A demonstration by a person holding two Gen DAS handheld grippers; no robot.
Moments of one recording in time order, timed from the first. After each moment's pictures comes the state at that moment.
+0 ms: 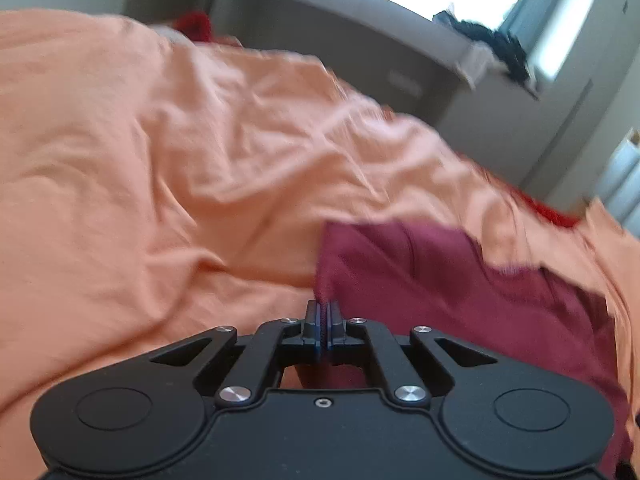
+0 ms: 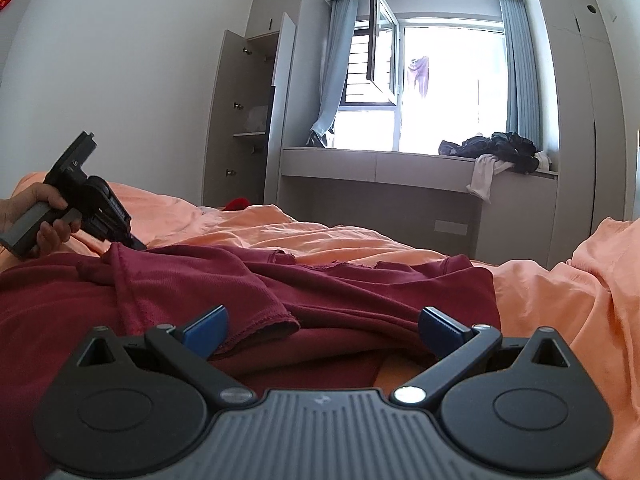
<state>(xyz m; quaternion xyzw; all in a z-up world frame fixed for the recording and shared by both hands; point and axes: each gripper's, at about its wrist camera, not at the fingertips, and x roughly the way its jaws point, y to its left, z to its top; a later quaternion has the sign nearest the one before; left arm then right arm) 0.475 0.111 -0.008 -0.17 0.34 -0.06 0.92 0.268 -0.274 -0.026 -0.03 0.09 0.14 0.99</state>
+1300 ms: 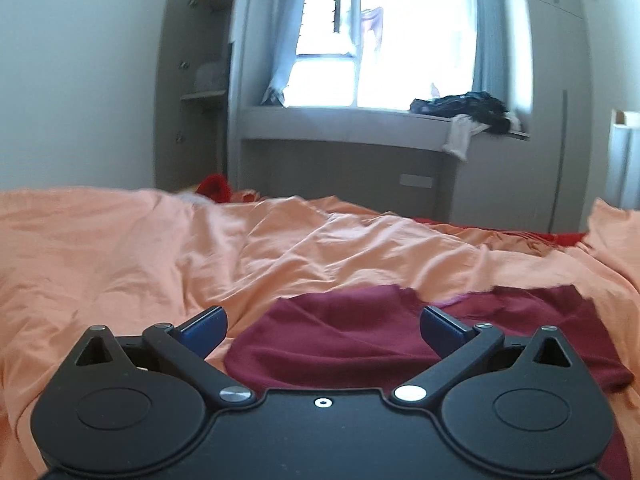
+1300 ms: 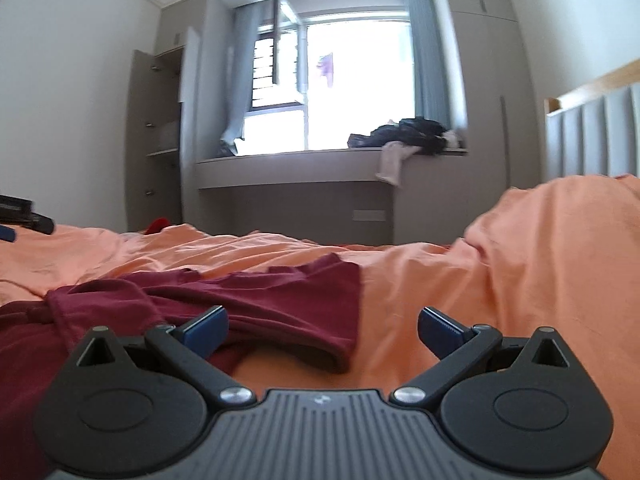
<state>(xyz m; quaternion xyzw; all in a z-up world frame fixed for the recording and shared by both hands) 0.311 -0.039 0.065 -0.01 0.17 0.02 0.99 0.227 -0.357 -0.004 0.04 0.10 0.01 0.99</state>
